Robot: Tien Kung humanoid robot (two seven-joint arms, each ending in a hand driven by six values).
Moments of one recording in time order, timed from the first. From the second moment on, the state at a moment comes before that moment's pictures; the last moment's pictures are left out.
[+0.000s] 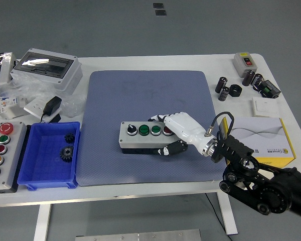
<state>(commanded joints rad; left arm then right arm) -0.02 0.08 -1.48 -0.18 1.52 0.05 0.26 0.52 -0.33 0.51 1.23 -1.90 -0.30 0.04</state>
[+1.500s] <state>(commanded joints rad) -0.02 0.08 -1.48 -0.18 1.53 0.04 0.26 0.37 -0.58 0.86 1.72 -1.39 0.06 -0.09</state>
